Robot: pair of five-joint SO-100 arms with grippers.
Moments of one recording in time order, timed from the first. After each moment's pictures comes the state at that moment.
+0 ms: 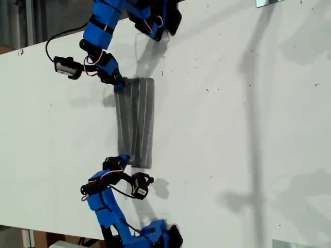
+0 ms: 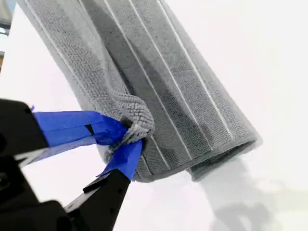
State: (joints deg) arm 0 -27.9 78.3 70.4 79.7 -55.5; arm 1 37.3 114.9 117.9 67.0 48.3
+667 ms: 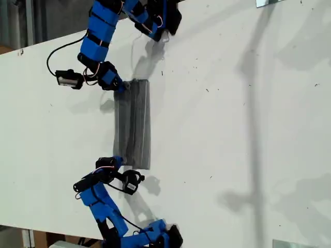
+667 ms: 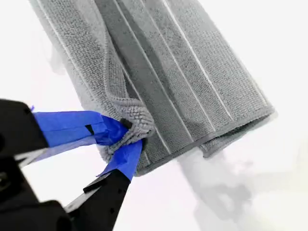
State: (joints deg) arm 0 -33.4 70.7 61.4 88.3 -52.2; arm 1 35.8 103.4 108.5 70.5 45.7
